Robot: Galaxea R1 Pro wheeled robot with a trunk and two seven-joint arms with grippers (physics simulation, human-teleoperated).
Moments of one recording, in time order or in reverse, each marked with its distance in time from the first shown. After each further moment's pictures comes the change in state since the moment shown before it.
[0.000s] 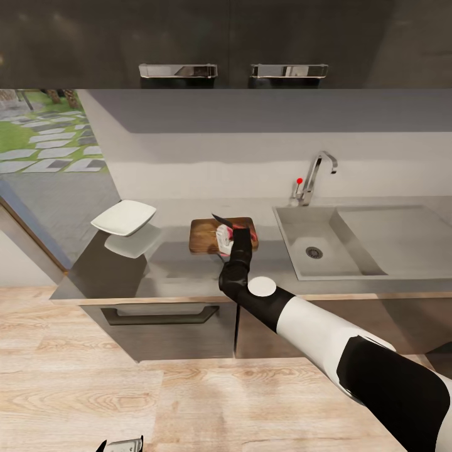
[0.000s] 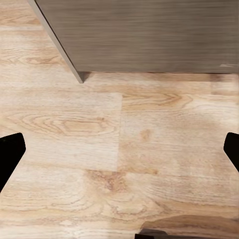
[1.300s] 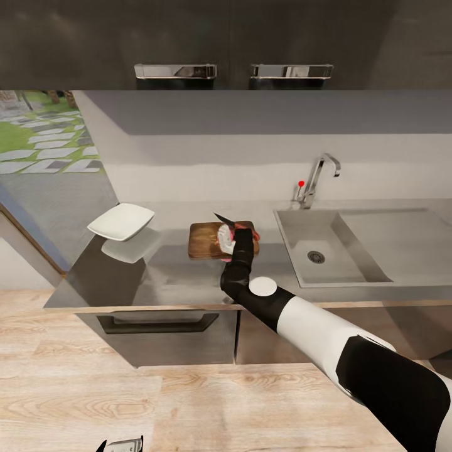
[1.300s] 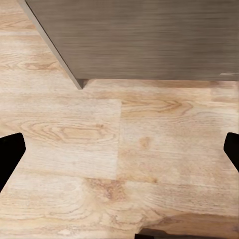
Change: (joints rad) left arm 0.000 0.000 0.000 0.000 0.000 0.000 0.000; right arm 0.000 0.000 -0.005 0.028 -0.007 0.000 -0.036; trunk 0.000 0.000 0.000
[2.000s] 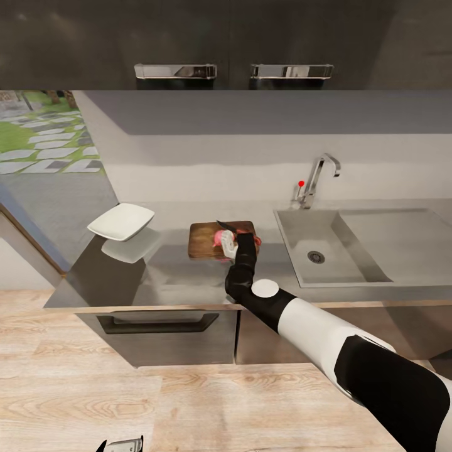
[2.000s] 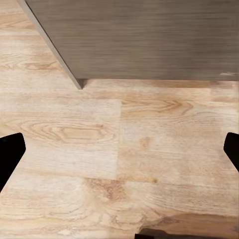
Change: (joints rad) left arm 0.000 0.000 0.000 0.000 0.000 0.000 0.000; right arm 0.005 0.000 0.002 0.069 -0.003 -0.063 -0.004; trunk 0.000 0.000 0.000
